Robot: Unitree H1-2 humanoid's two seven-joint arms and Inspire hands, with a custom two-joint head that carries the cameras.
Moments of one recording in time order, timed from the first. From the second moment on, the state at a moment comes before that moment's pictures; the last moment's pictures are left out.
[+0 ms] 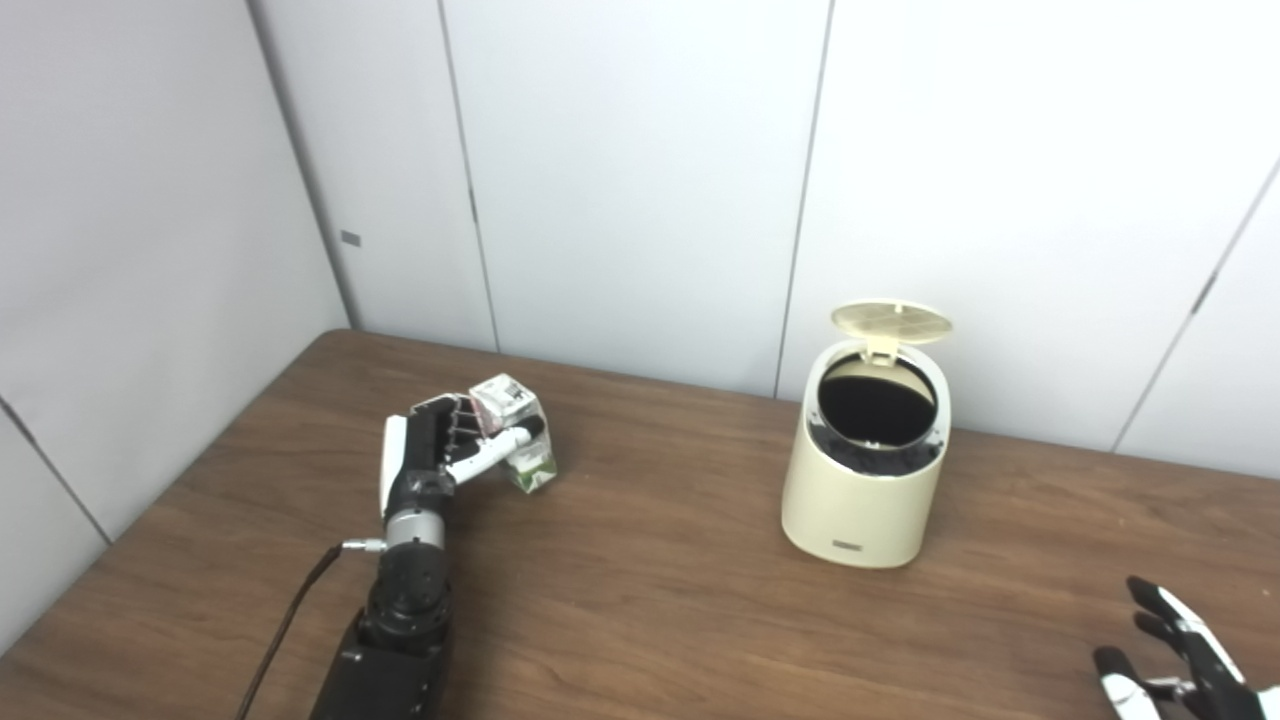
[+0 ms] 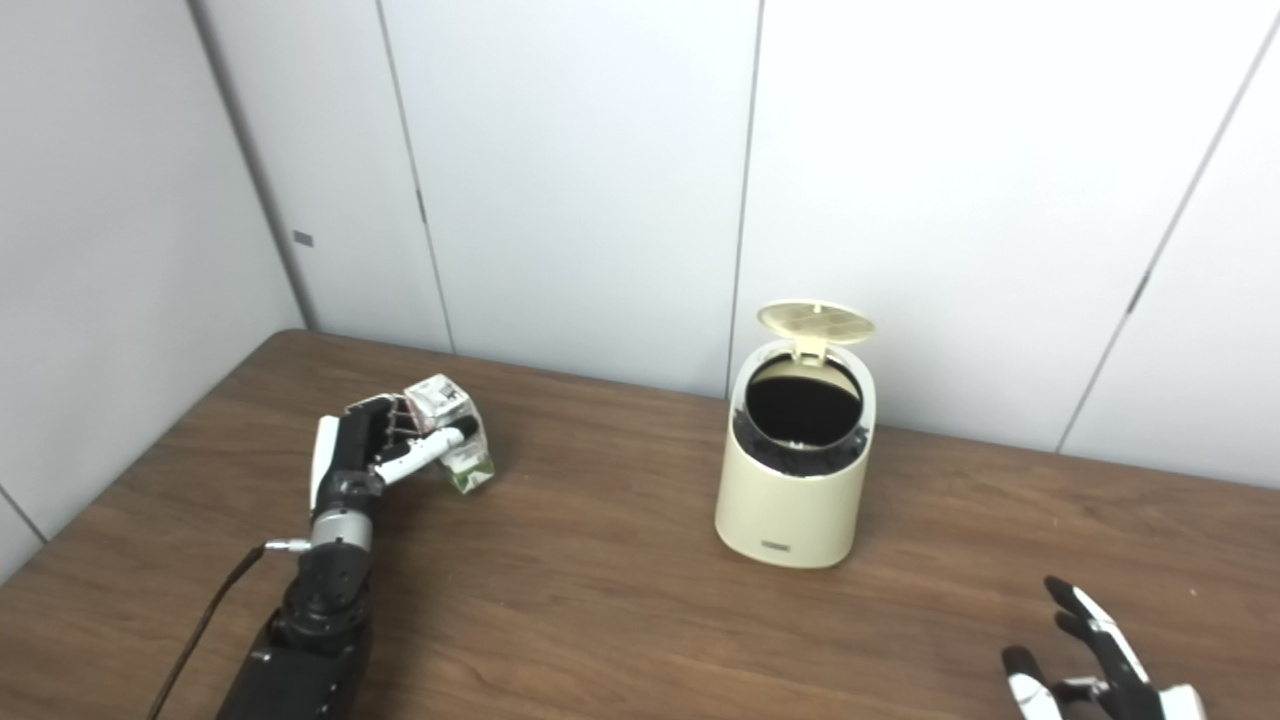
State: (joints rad) left arm -0.33 0.24 0.22 0.20 0.10 0.13 0.28; right arm 0.03 -0.20 0.00 -0.14 -0.39 -0.04 -0.07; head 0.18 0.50
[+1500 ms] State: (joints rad) left arm -0.19 0.04 -0.03 -0.17 0.38 -0.36 0.19; right arm -0.07 -0.11 0.10 -0.06 -0.49 0.04 -0.18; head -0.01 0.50
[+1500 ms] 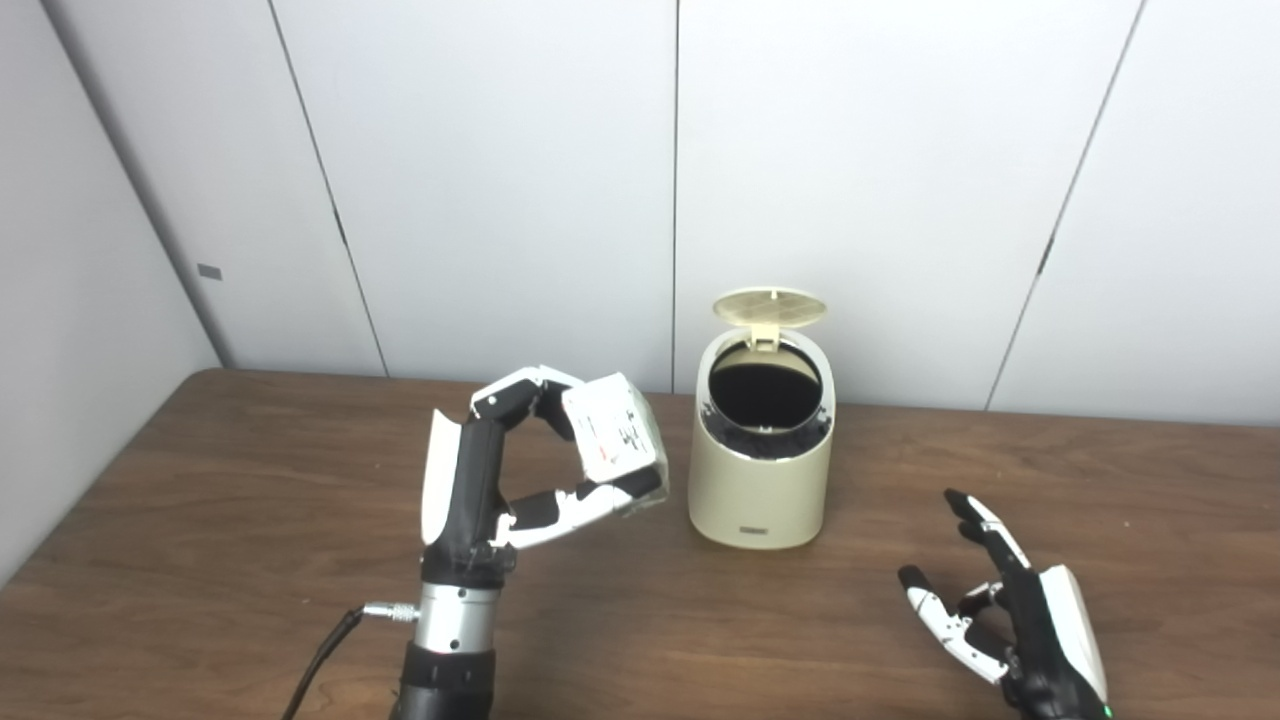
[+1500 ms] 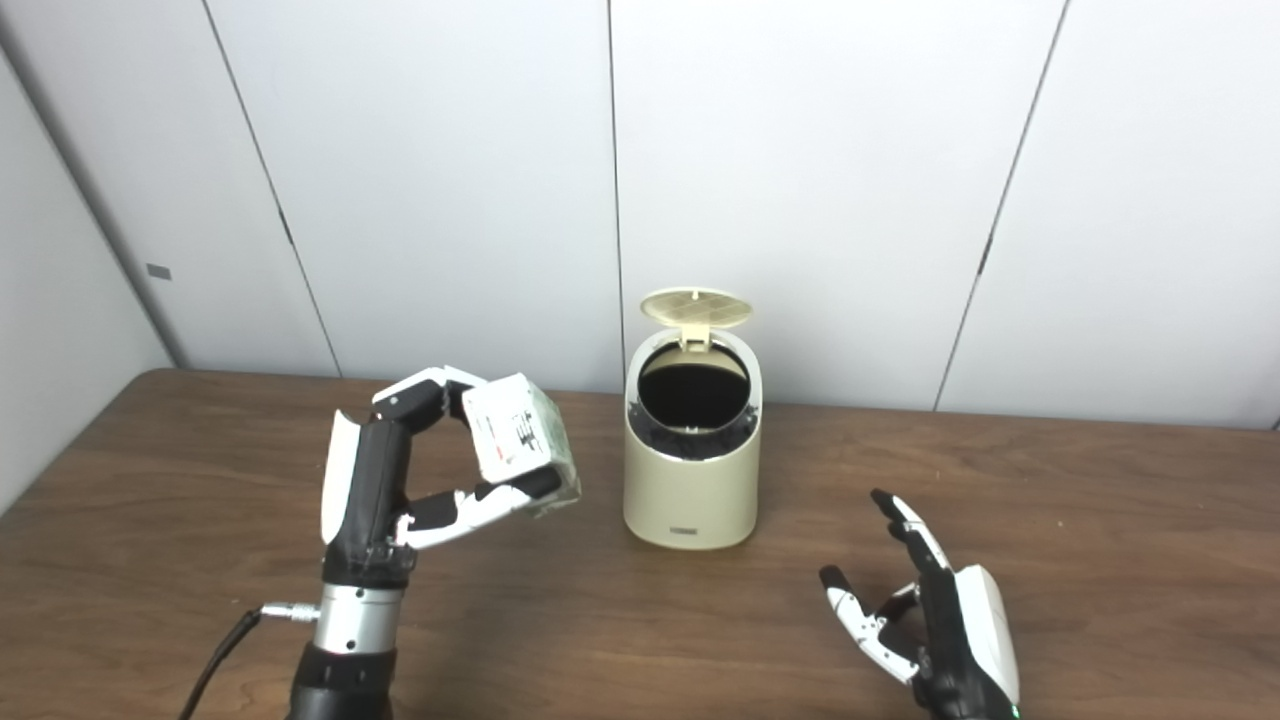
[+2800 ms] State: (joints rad) left arm -0.56 0.19 -0.44 0.26 0.46 -0.45 0.57; right arm -0.07 -0.10 0.13 -0.08 -0.51 0.07 -0.19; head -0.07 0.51
